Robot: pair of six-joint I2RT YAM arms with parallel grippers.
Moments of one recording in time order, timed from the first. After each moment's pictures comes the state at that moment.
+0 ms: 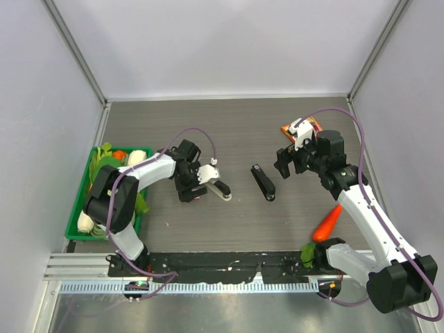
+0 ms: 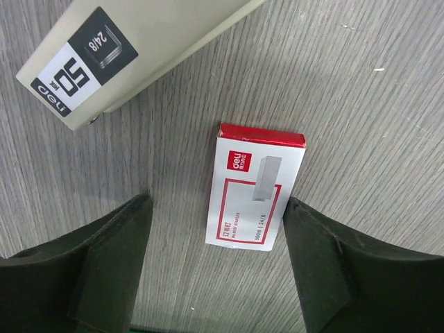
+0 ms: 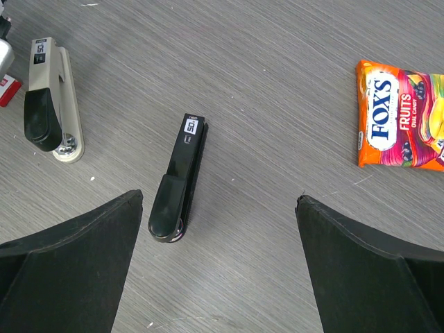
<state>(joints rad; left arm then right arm) -0.49 1.71 1.03 -0.67 0.20 0.82 0.24 1.01 0.88 -0.41 -0.30 -0.23</state>
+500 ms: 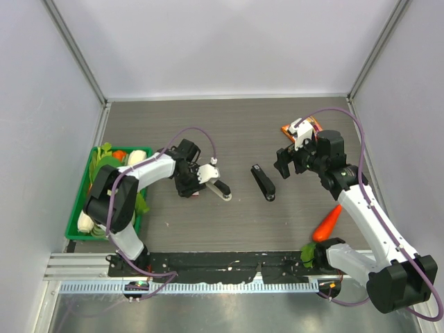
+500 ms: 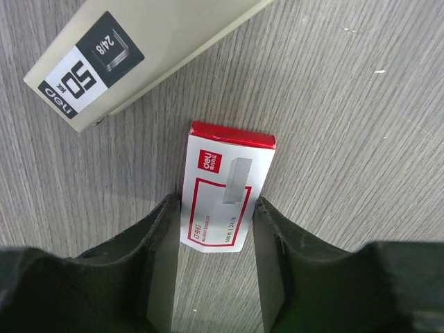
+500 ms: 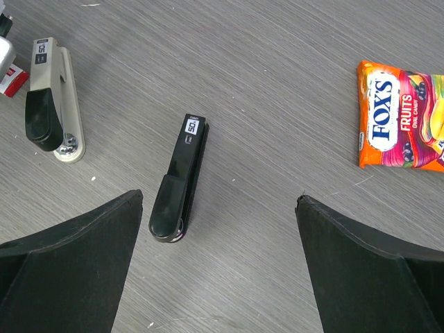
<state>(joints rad) -0.48 1.71 1.04 -0.67 0.21 0.83 0.24 1.01 0.88 -0.41 -0.30 -0.23</state>
